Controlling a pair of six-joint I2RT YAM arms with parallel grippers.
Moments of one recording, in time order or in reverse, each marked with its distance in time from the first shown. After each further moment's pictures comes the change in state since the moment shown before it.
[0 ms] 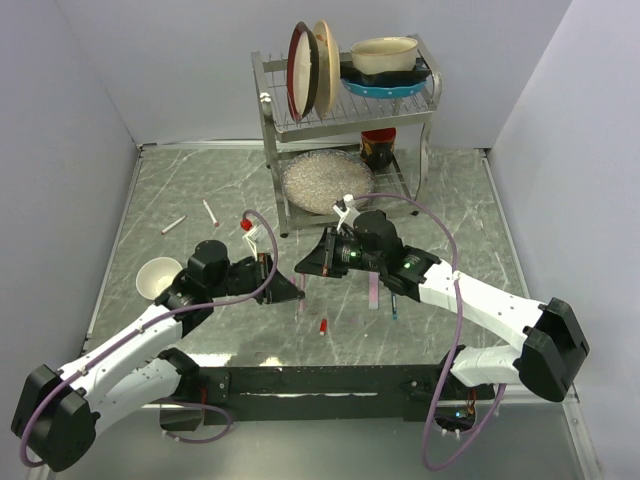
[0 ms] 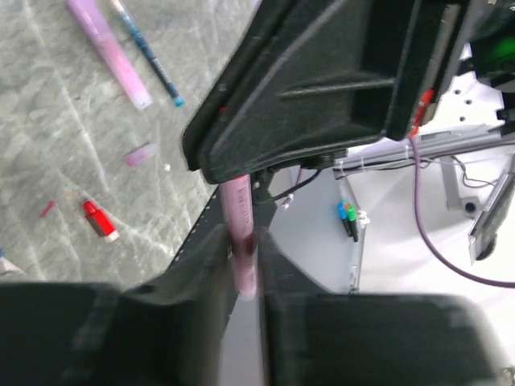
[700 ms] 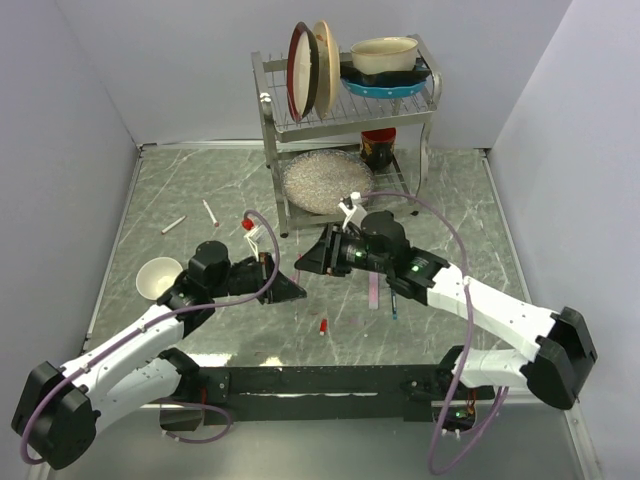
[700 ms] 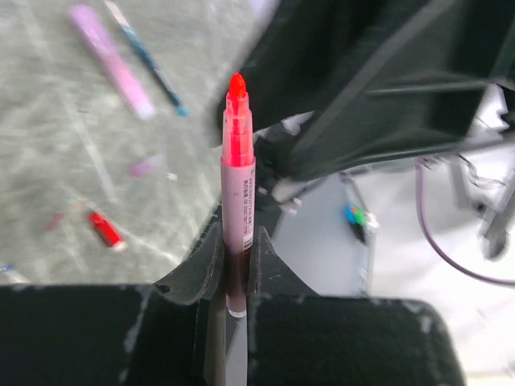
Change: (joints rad) left arm -0.003 0.011 -0.012 0.063 0.003 0.010; right arm 0.000 -0.063 -0.005 -0.001 0.031 0.004
